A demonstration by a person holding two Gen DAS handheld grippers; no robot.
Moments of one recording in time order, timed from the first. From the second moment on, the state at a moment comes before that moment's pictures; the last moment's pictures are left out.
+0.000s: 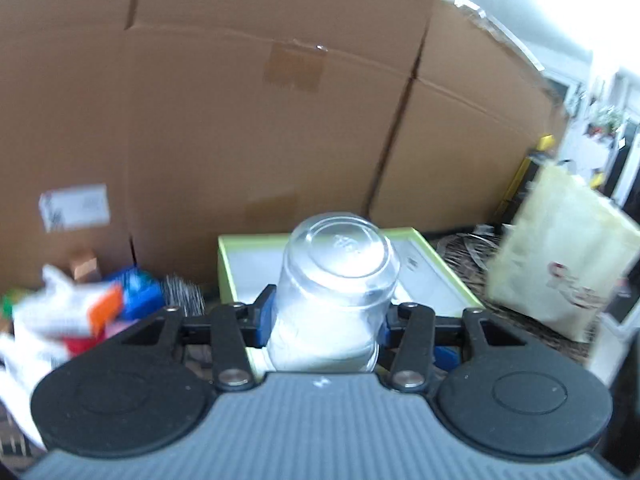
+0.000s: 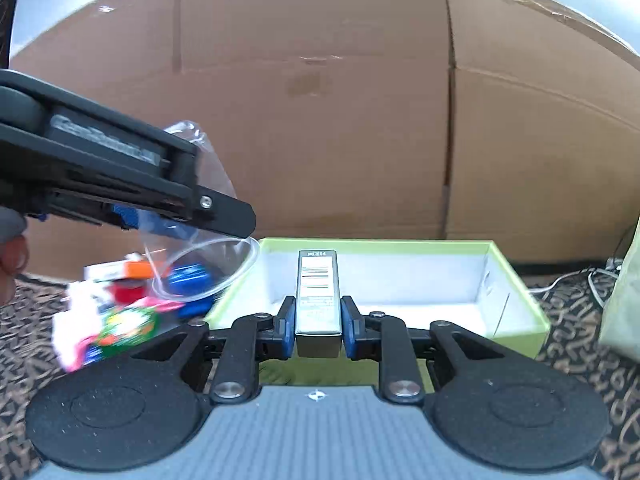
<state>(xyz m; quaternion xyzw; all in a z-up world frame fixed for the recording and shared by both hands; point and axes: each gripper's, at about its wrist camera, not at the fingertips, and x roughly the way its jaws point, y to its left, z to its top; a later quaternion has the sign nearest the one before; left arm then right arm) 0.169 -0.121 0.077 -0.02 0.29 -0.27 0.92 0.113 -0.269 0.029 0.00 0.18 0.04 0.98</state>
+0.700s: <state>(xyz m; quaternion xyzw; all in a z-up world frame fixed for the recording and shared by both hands) 0.272 -0.147 0.008 -0.05 0.32 -0.25 0.91 0.236 -0.286 -0.019 -0.04 0.30 0.04 0.95</state>
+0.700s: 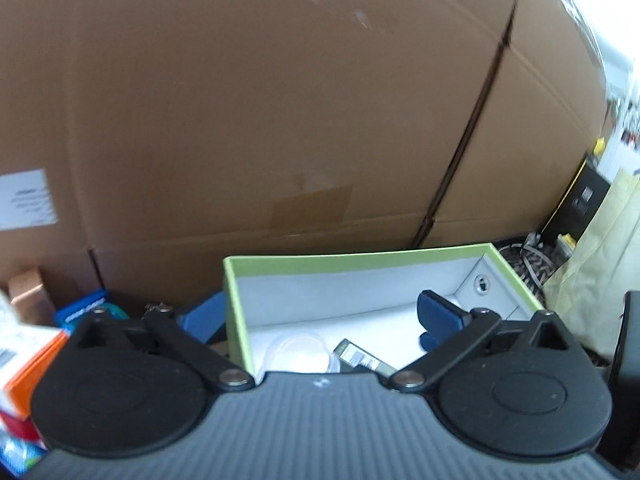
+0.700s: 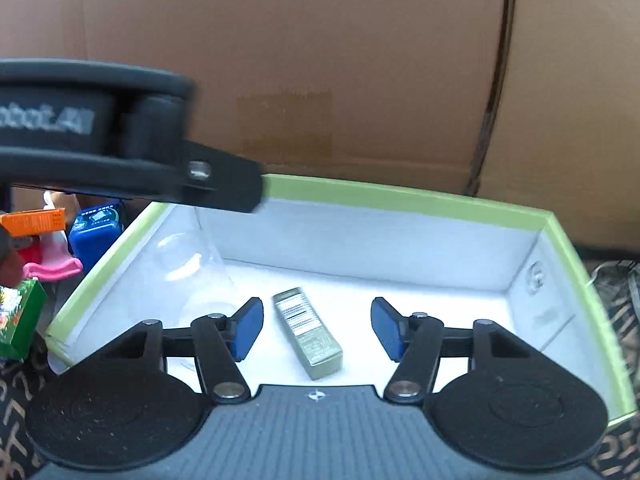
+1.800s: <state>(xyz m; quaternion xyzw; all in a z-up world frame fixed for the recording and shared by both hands) 0.141 0.086 -0.055 -0.22 0.33 -0.02 0.92 0.066 -0.180 -0.046 -0.02 0.24 0.14 0.96</state>
